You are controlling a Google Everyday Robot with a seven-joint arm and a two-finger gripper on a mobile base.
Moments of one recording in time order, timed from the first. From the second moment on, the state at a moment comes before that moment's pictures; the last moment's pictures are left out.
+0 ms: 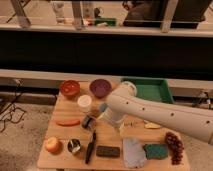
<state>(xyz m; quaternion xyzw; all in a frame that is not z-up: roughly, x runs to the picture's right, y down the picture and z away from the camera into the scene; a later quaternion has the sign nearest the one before) 0.021 0.186 0.716 -0.25 -0.24 -0.44 0.83</state>
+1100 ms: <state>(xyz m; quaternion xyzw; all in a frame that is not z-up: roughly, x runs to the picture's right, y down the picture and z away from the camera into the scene) 0.009 0.196 0.721 -0.25 -0.32 -0.47 0.78</state>
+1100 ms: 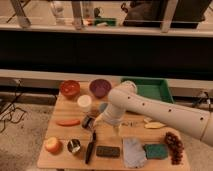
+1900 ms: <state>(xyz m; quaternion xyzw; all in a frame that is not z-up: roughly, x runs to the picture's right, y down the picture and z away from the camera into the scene) -0.033 0.217 0.726 -0.23 -0.35 -0.53 0.73</state>
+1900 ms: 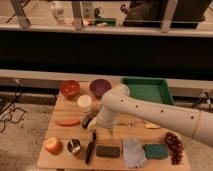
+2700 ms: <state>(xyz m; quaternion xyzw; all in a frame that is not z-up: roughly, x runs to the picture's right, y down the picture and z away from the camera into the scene) -0.072 0.218 0.747 -0.20 -0.37 -0.59 0.69</state>
